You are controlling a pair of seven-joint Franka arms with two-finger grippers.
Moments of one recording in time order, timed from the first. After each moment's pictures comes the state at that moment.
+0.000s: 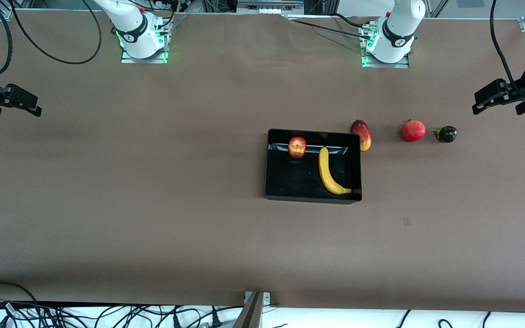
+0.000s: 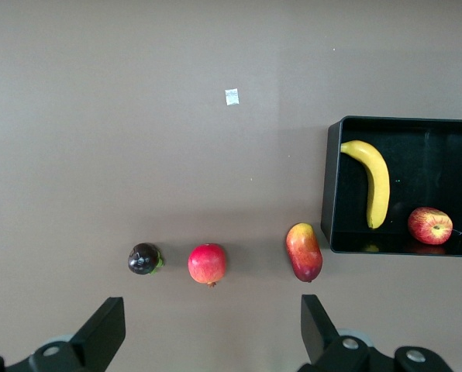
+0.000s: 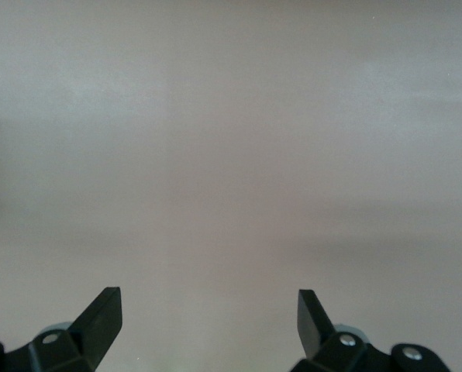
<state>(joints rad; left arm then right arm) 0.09 0.07 -0.12 -1.43 0.02 1.46 -0.03 -0.07 0.02 0.02 -1.59 -0.01 1.59 -0.06</state>
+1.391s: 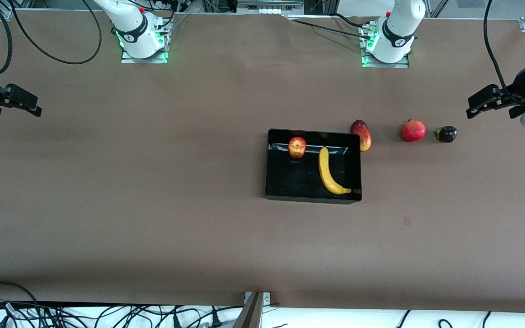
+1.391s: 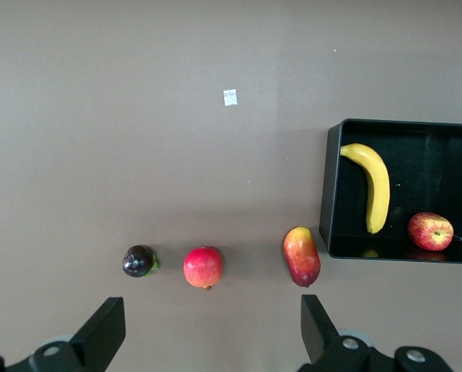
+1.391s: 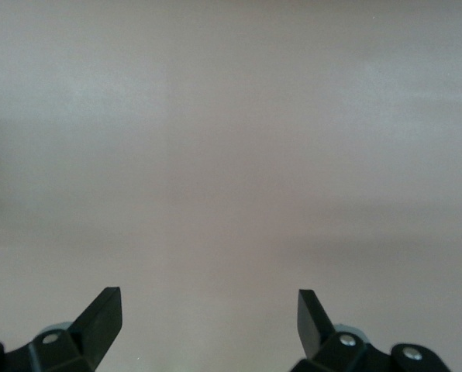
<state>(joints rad) 0.08 0.07 -0.12 -1.46 0.02 1.49 -0.05 -0.07 0.02 0.02 -1.59 -0.01 1.59 -0.06</state>
